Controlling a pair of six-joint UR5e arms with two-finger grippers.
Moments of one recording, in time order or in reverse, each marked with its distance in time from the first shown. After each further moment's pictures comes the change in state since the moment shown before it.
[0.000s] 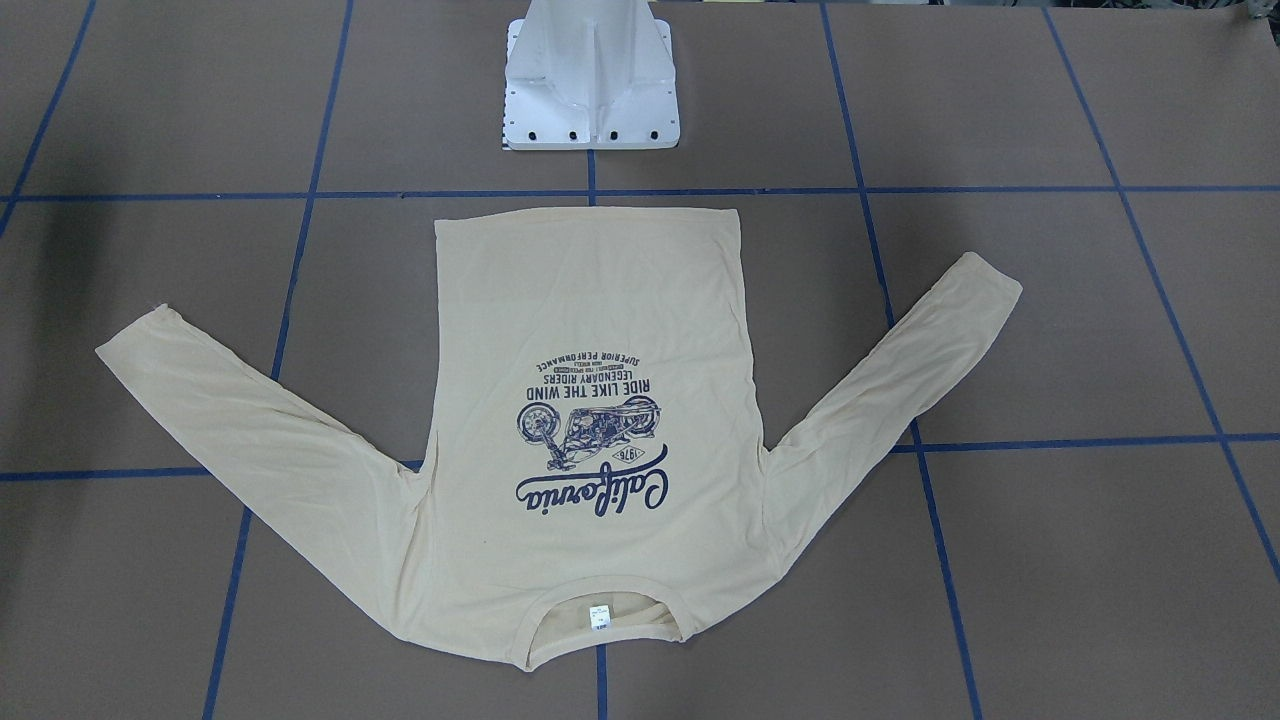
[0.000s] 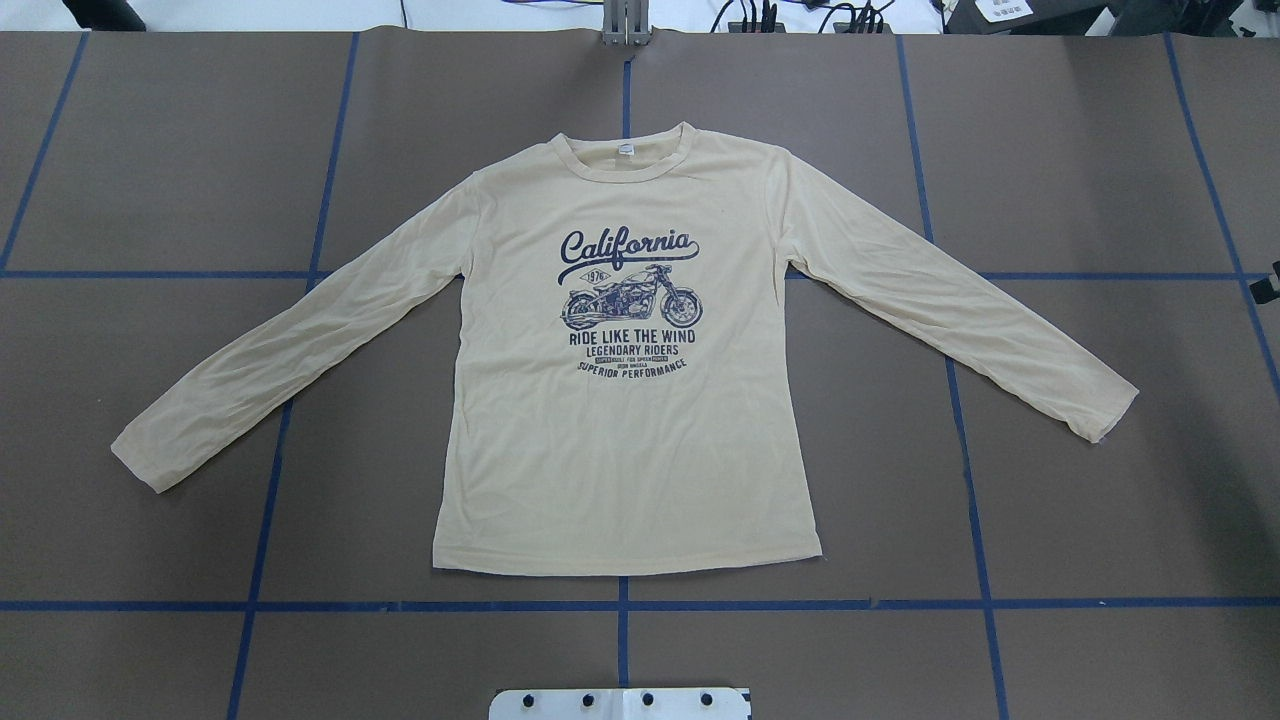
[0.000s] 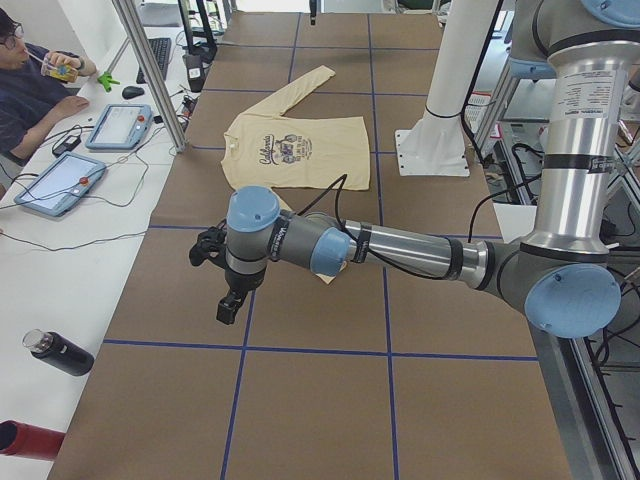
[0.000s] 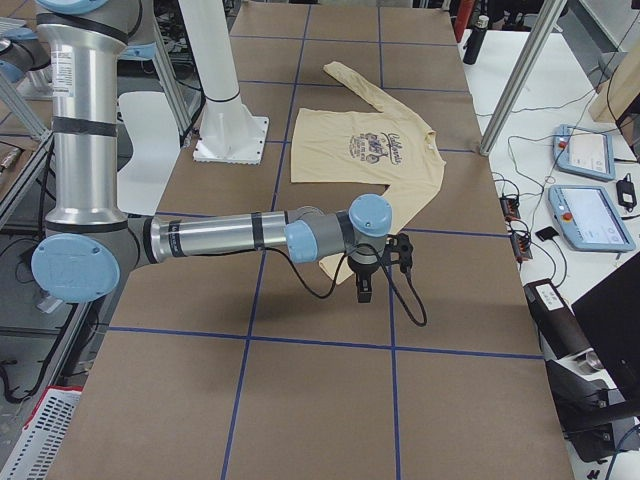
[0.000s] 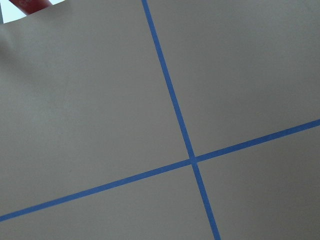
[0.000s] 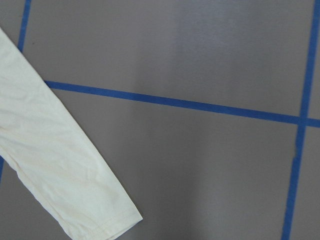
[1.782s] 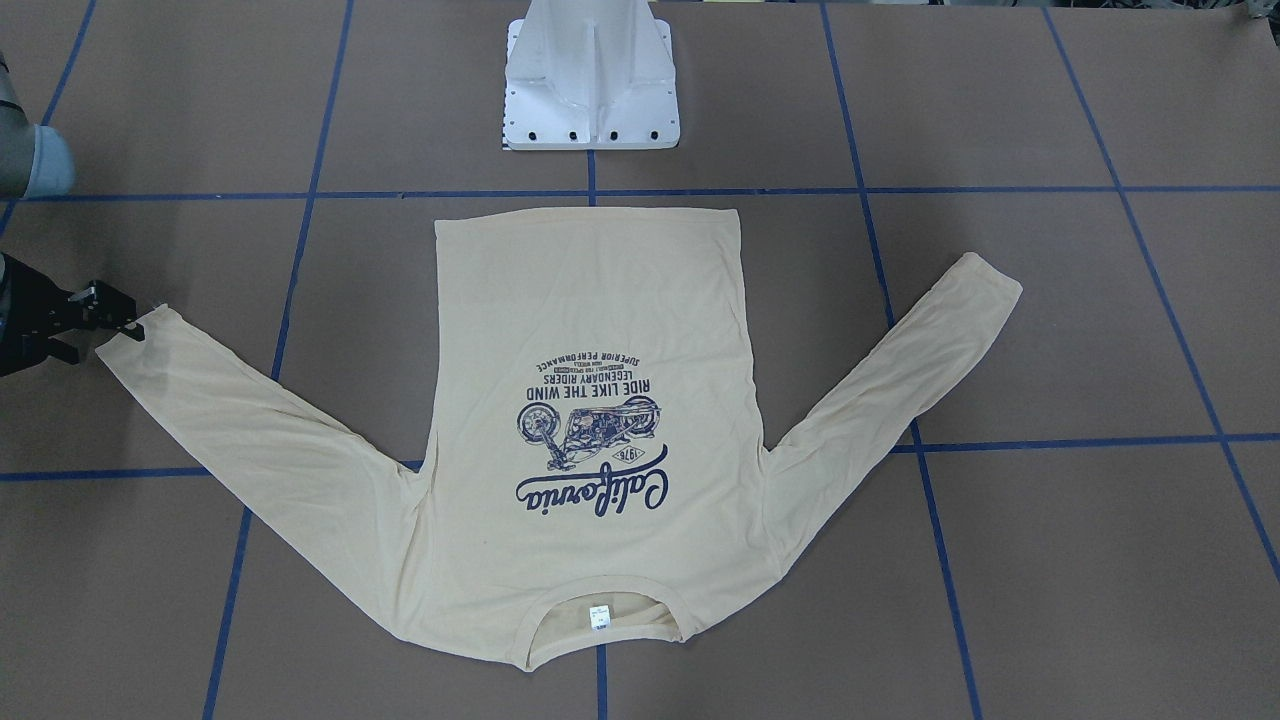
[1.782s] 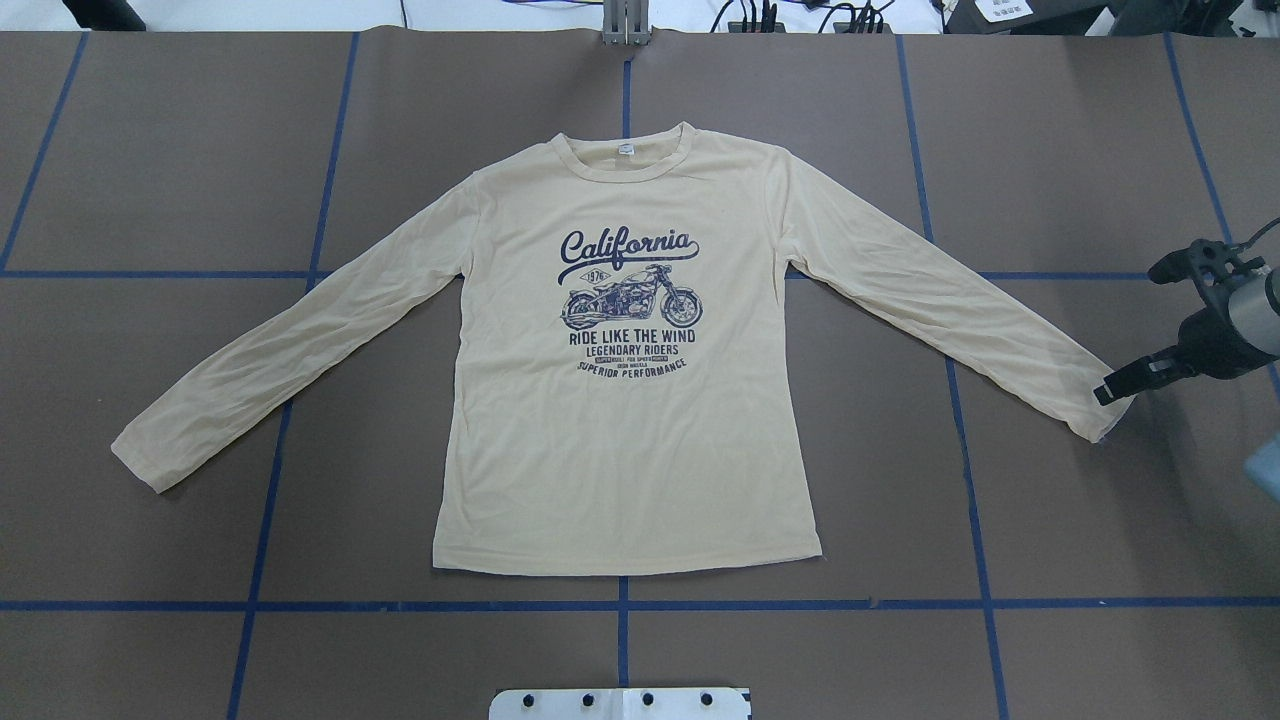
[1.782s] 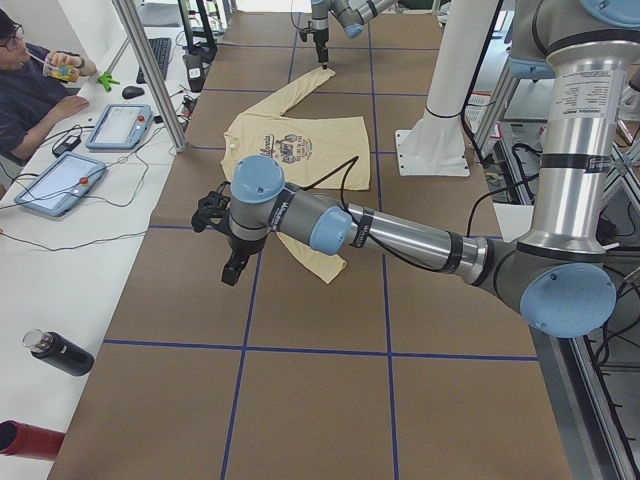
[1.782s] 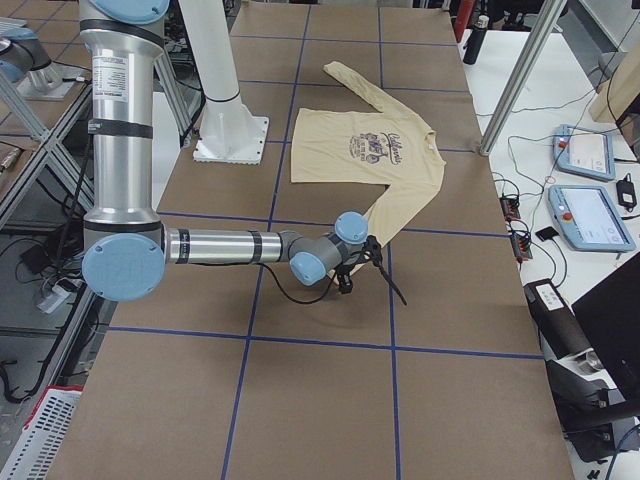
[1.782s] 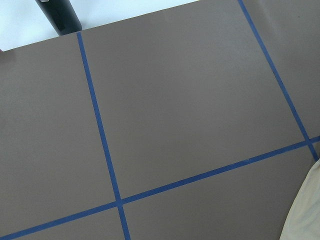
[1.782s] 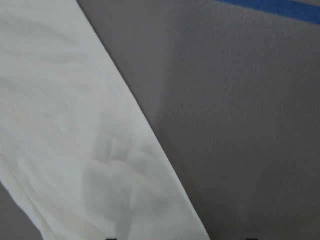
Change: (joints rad) left arm 0.002 -0.012 -0.050 -0.008 -0.137 -0.162; right arm -0.333 -0.007 -0.184 0.379 -0.100 0.239
